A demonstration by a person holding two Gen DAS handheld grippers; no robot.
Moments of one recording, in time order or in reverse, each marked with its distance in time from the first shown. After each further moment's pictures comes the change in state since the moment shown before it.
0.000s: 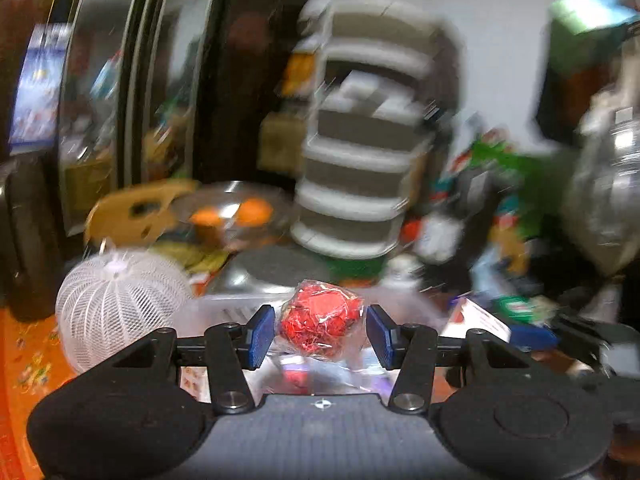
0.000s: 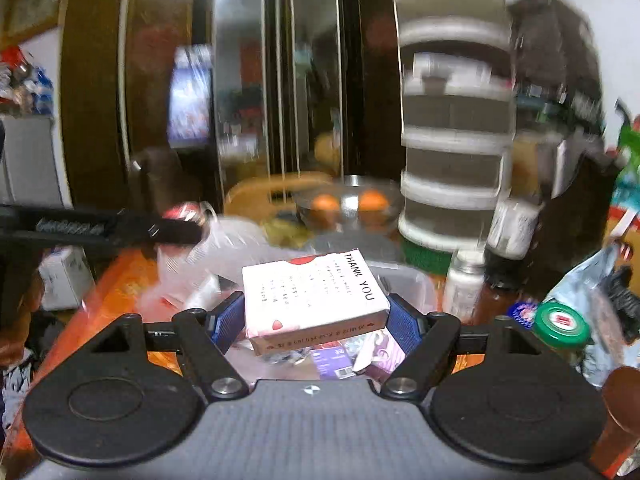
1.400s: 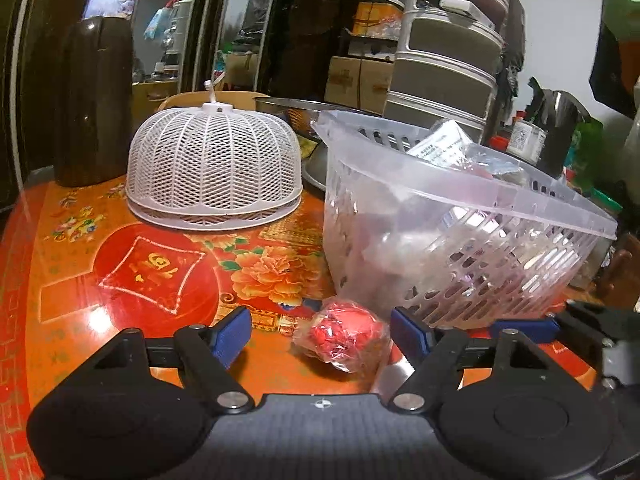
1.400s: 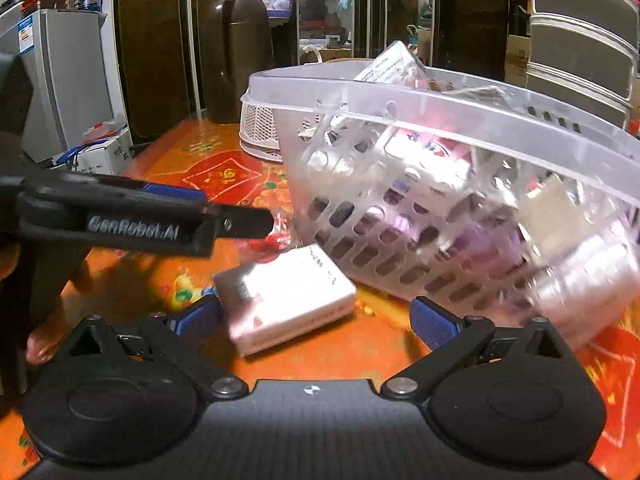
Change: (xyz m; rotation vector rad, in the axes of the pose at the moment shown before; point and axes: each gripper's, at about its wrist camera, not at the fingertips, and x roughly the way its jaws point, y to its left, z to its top) left arm 0.004 0.101 -0.159 -0.063 0.040 0.072; right arm 0.085 0.119 -0.117 -0.154 0.165 0.159
